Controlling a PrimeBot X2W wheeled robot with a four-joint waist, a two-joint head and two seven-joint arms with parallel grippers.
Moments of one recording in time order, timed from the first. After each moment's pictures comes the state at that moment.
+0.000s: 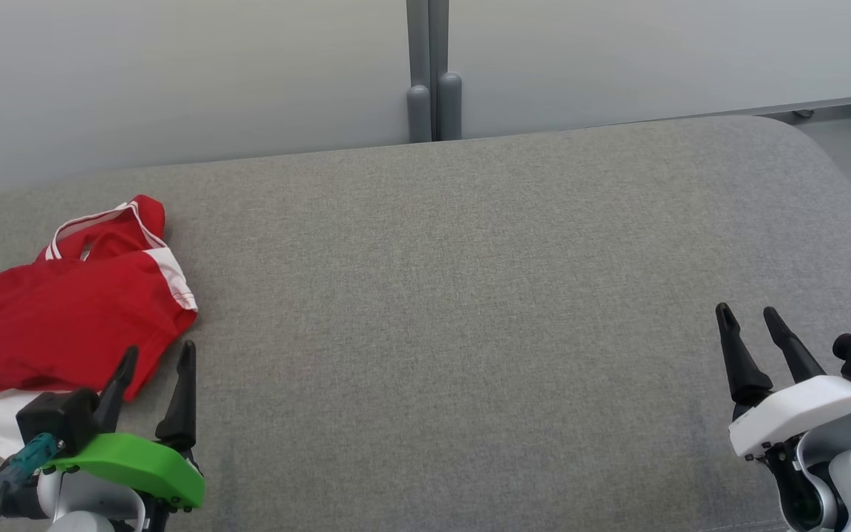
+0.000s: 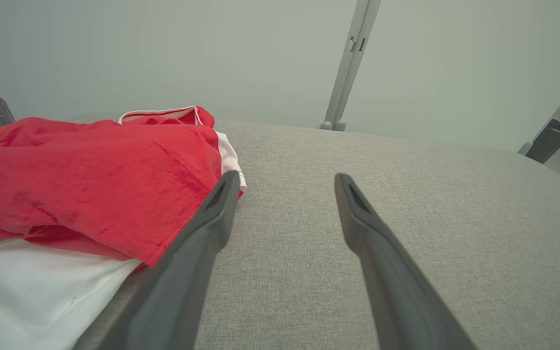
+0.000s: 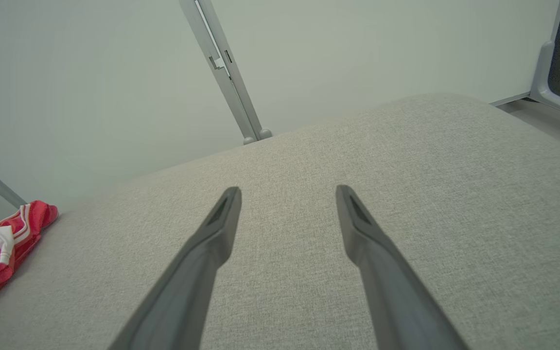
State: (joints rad) left arm -0.05 0.22 -0.20 0.19 -0.56 0.00 -0.15; right arm -0.01 -0.27 0.20 0.21 0.60 0.00 -0.15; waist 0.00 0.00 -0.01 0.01
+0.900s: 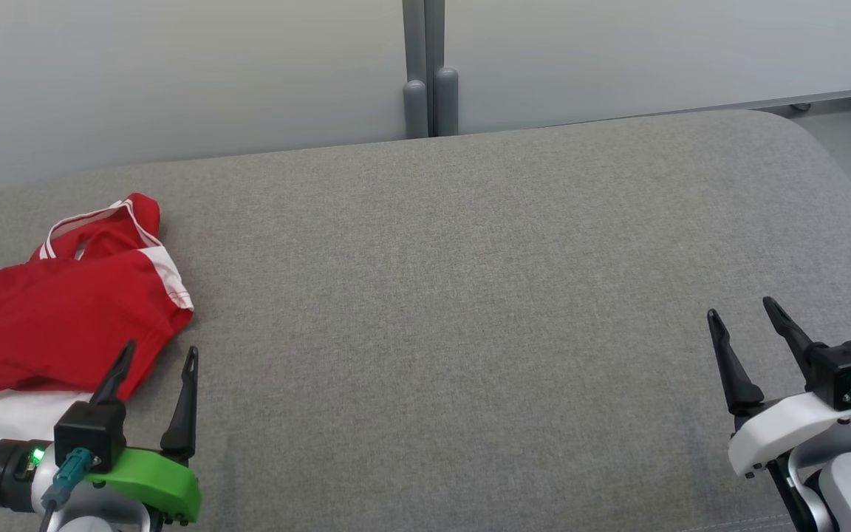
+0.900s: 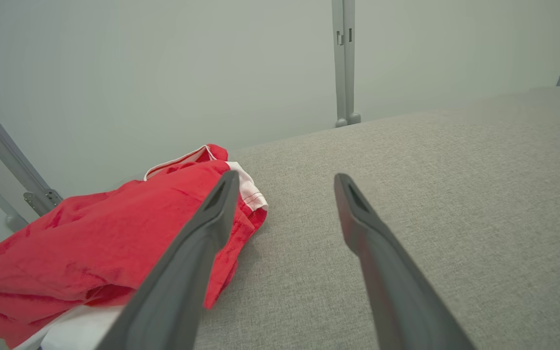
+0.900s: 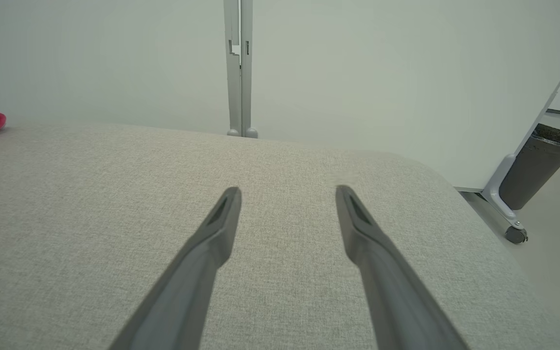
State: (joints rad) left arm -0.04 0.25 -0.22 0.21 -0.26 0.03 -0.25; right arm -0.01 -0.35 0.27 0.21 0.28 -0.05 -0.25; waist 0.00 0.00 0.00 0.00
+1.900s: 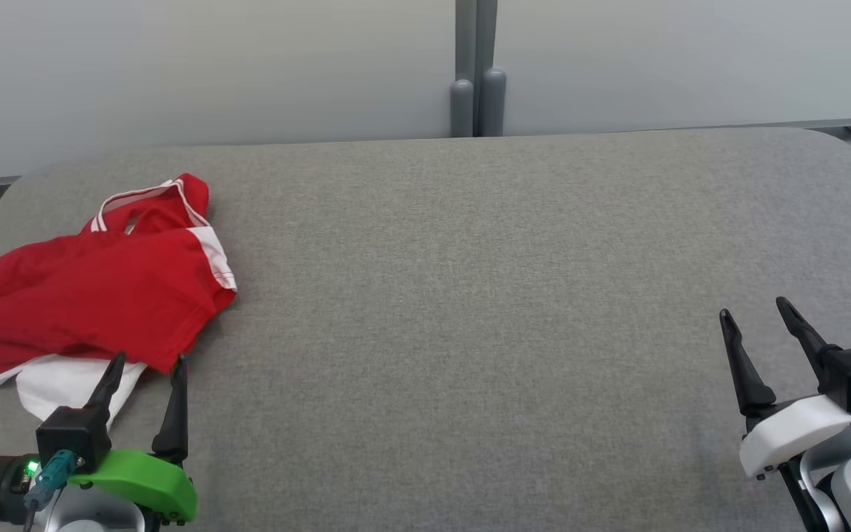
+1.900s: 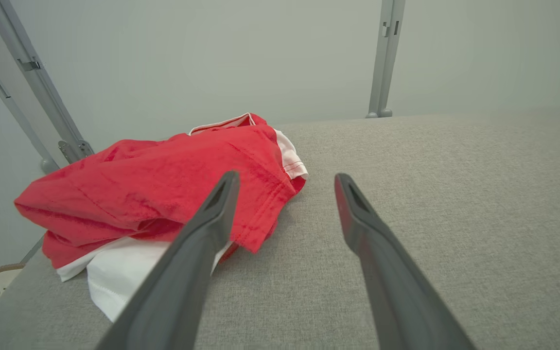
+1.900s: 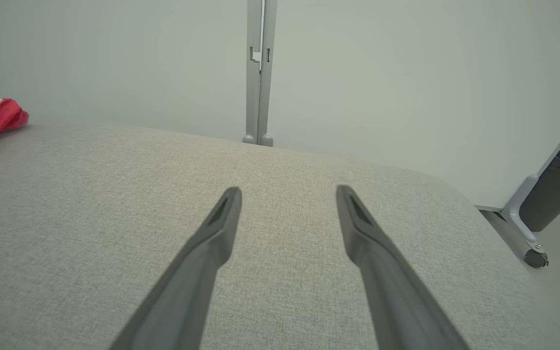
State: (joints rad) left arm -0.04 0.21 -0.16 0.27 -0.30 0.00 -0.25; right arm 0.01 -0.36 0.24 0.19 0.26 -0.04 -0.25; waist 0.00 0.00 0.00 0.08
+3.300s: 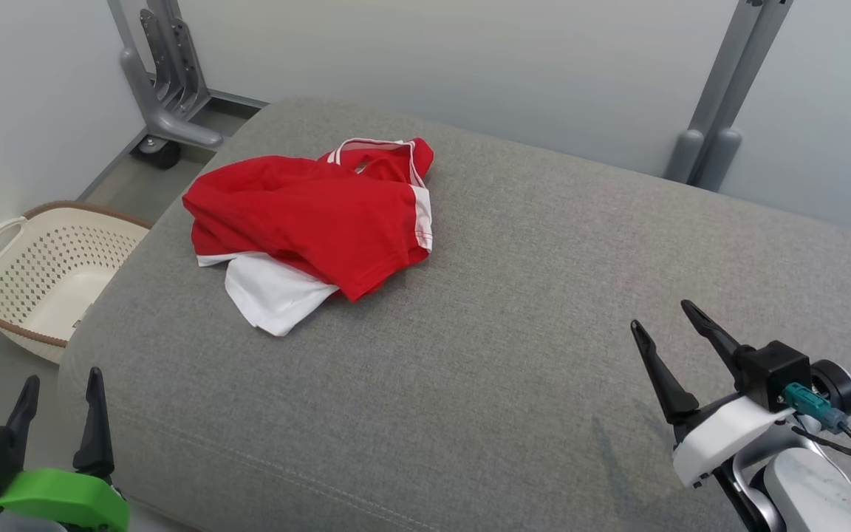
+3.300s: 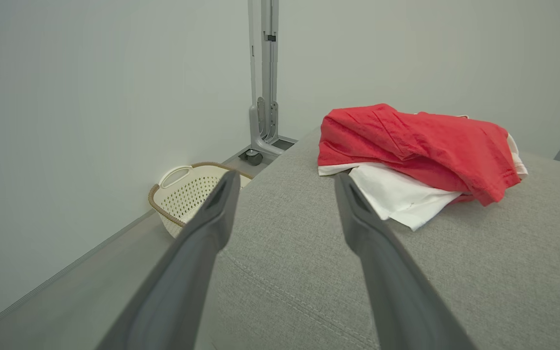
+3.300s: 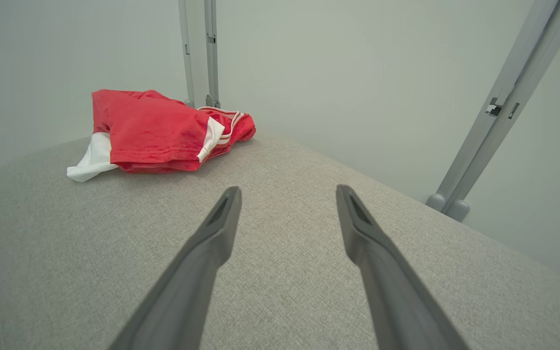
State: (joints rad) left arm 0.02 0.23 0.01 0.26 -0.37 -0.02 -0.25; right arm -0.06 -0.28 0.36 0.23 0.23 0.05 -0.25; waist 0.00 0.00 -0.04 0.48
